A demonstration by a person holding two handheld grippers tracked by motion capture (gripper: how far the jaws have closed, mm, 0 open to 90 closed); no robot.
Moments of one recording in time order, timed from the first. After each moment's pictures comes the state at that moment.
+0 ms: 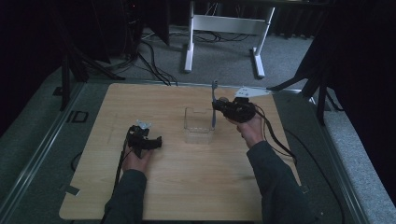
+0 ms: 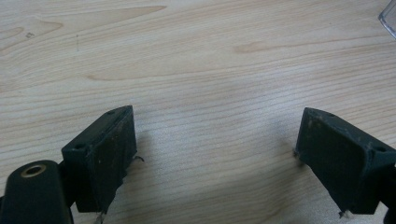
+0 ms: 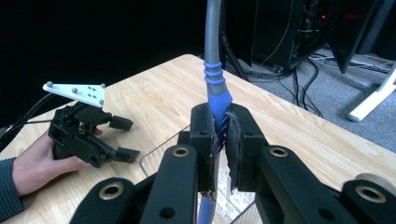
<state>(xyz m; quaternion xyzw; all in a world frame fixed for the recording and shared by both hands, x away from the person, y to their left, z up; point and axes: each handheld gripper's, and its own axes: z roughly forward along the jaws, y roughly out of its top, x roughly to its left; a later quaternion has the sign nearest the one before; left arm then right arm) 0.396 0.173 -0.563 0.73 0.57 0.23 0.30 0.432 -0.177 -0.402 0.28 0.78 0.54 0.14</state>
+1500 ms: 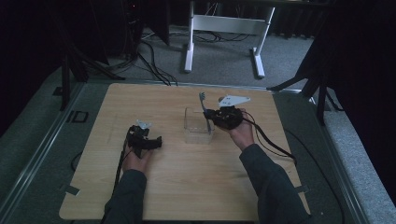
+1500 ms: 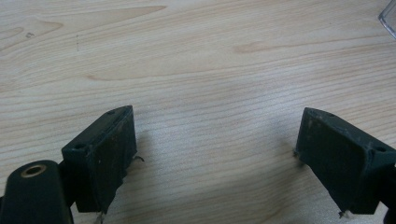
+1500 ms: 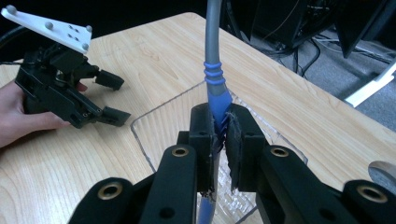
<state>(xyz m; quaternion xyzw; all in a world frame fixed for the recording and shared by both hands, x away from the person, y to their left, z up) 0.396 0.173 -0.563 0.73 0.57 0.23 0.30 0.433 -0.148 -0.435 0.25 0.83 0.47 0.16</state>
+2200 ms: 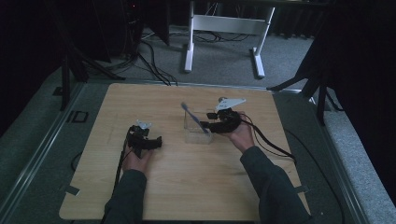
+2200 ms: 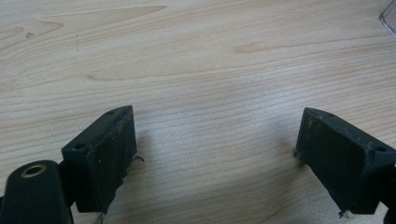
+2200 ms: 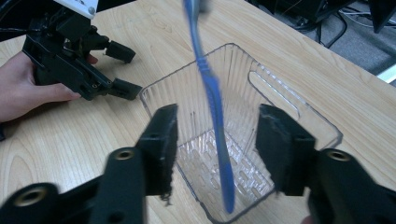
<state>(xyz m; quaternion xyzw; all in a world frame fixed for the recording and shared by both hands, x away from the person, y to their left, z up) 0.396 0.173 -0.563 0.73 0.57 0.23 0.30 0.436 -0.147 -0.449 0.24 0.86 0.44 0.12</state>
